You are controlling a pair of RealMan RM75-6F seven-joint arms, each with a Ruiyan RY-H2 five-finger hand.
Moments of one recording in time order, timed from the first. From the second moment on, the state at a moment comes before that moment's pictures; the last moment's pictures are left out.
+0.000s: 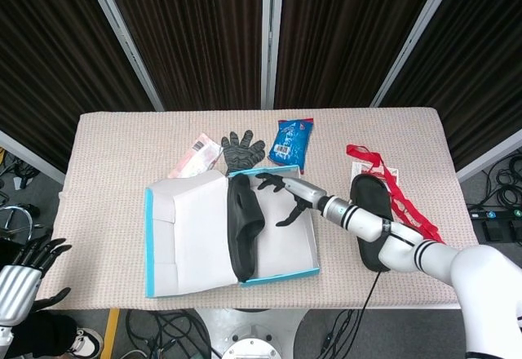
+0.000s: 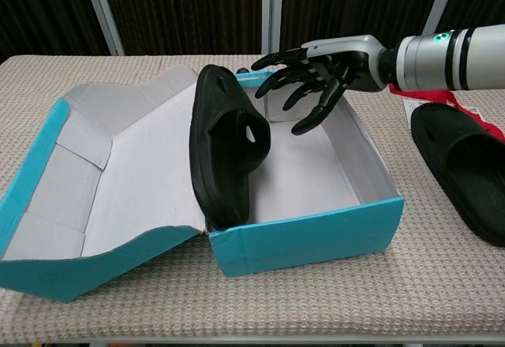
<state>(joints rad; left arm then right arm) 0.01 -1.25 0.10 -1.21 1.72 1.65 -0.22 1.11 -1.50 -0.07 -1.09 -1.66 0.73 1.33</state>
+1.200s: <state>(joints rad) 0.01 -1.25 0.10 -1.21 1.72 1.65 -0.22 1.15 -1.50 0.01 -1.26 -1.65 0.85 1.71</state>
